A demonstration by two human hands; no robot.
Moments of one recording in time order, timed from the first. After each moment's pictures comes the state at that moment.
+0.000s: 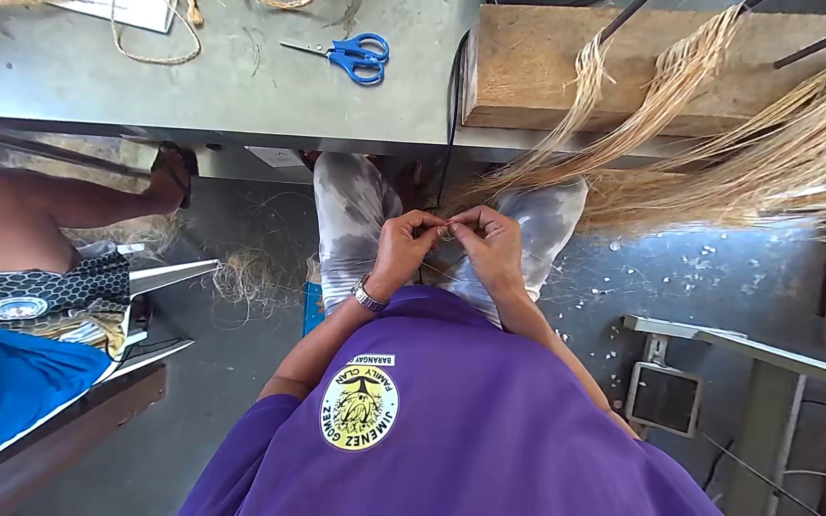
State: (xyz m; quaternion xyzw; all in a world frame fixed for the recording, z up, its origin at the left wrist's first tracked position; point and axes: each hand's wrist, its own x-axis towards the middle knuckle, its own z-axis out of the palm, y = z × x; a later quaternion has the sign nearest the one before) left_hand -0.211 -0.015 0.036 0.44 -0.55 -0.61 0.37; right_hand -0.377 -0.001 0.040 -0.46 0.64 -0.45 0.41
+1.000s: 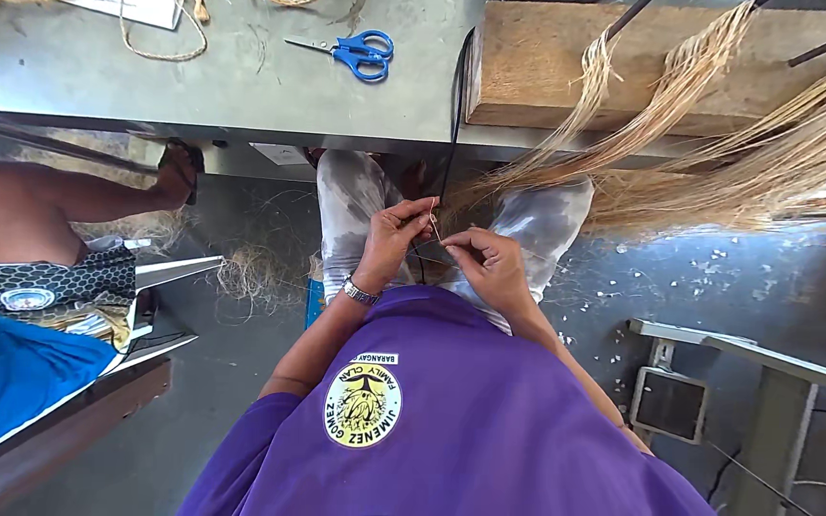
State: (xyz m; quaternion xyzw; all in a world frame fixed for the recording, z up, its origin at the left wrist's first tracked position) left_hand -0.210 -0.033 0.025 0.42 -0.42 -0.69 0.43; right_hand -0.386 0.022 0.046 -0.63 0.54 -0.41 0.37
